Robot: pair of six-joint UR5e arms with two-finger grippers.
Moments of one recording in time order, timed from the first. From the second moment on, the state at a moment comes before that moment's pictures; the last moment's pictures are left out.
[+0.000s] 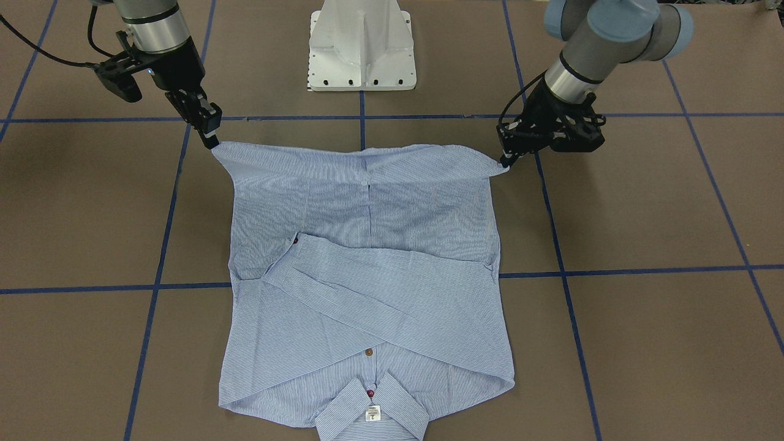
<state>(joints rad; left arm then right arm) -0.73 -1.85 -1.91 -1.93 -2.05 -1.37 0.57 -1.39 2.20 -1.47 1.68 1.95</state>
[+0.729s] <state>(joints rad) -0.89 -2.10 -1.64 -1.88 -2.05 -1.35 0.70 -1.17 1.97 -1.46 1.52 1.91</state>
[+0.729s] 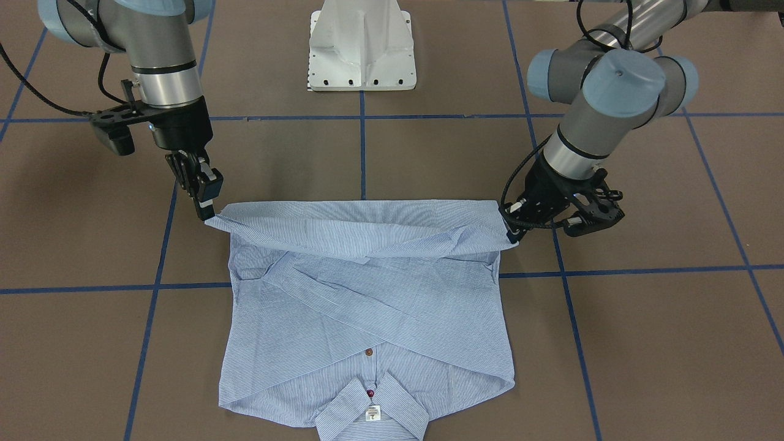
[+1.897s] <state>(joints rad) -0.93 -2.38 -1.04 -2.18 -1.99 -1.27 0.79 -0.90 1.35 -1.23 1.54 1.75</state>
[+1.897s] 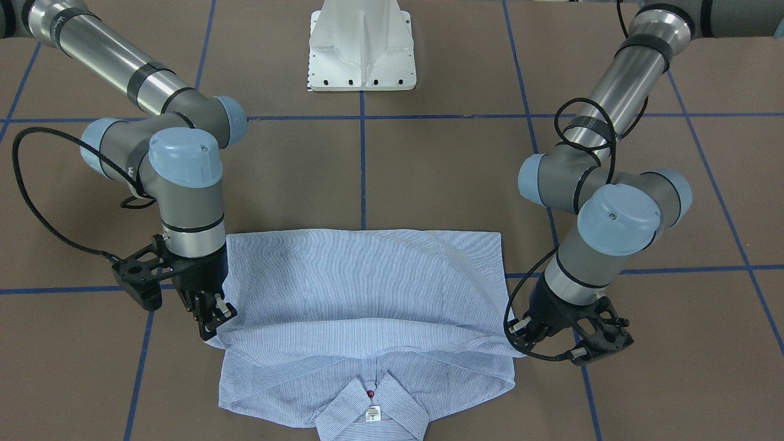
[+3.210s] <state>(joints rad) -0.91 -2.39 -0.99 -2.20 -1.91 -1.21 0.80 -0.84 1.23 -1.21 1.56 1.73</state>
